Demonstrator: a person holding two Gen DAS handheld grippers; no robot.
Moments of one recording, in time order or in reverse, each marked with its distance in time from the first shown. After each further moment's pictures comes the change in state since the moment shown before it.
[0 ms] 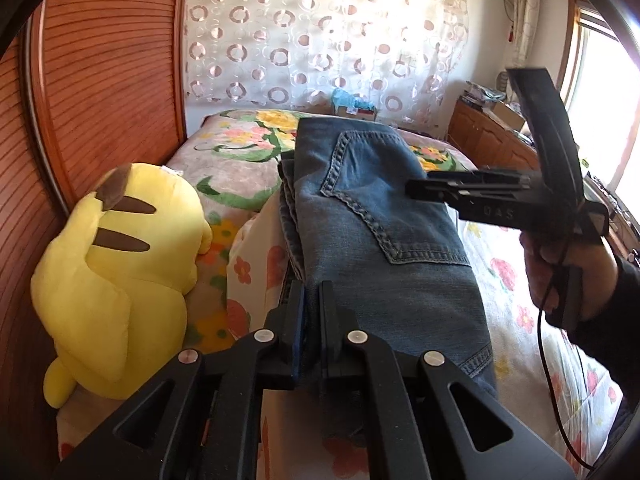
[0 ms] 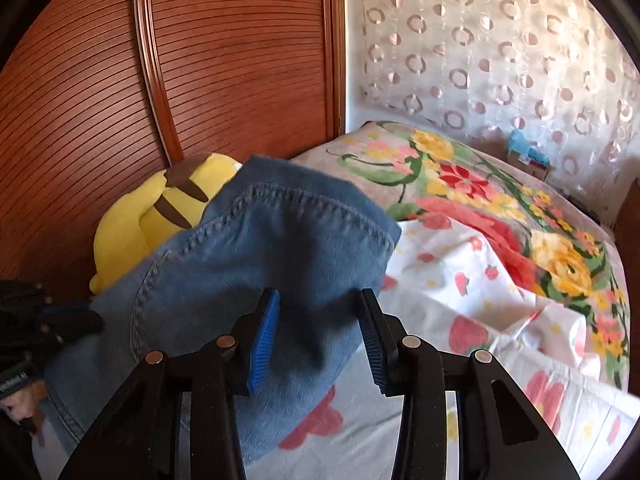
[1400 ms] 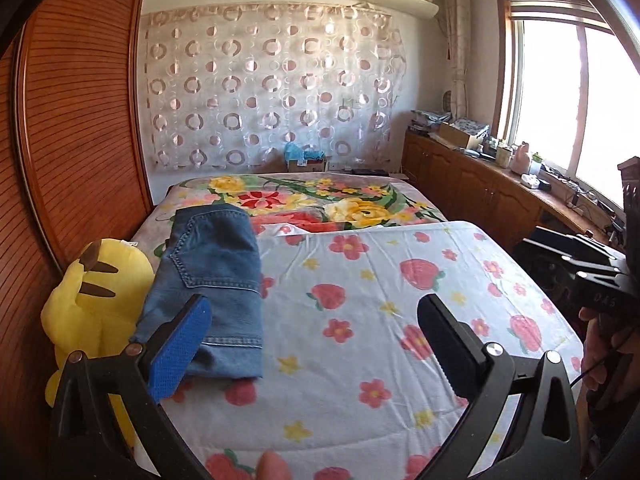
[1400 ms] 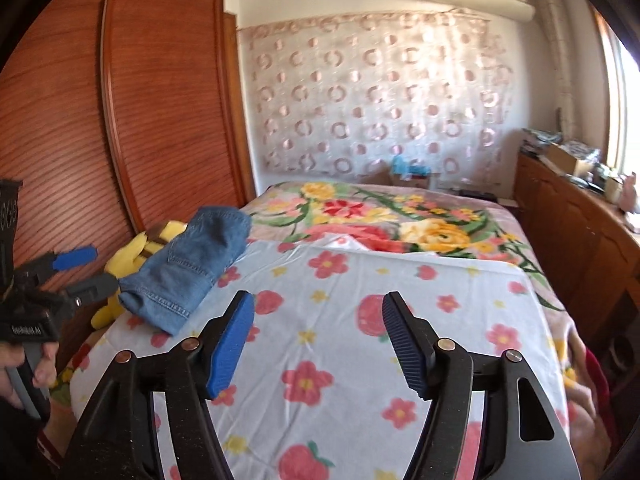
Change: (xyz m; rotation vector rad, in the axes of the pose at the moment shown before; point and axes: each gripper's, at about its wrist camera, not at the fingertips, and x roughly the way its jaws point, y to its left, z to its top) left arm -0.122 -0.185 -0.020 0.140 -0.185 -0.058; right arm -0.378 0.013 -0.211 0.237 -0.279 -0.265
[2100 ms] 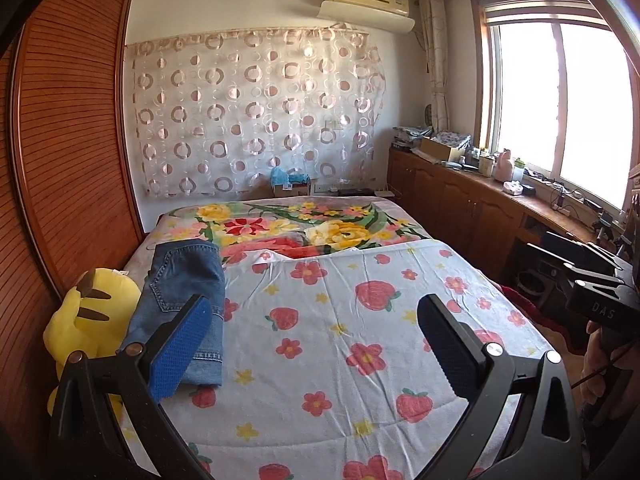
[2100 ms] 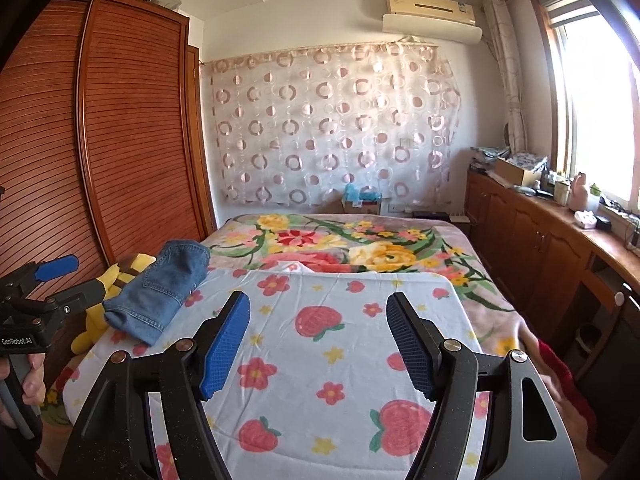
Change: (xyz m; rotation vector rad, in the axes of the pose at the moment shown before) left arm -0.039 -0.062 0.014 0.053 -0.080 -0.009; right arm -0.106 -0.004 -0.012 0.030 -0.096 -0.125
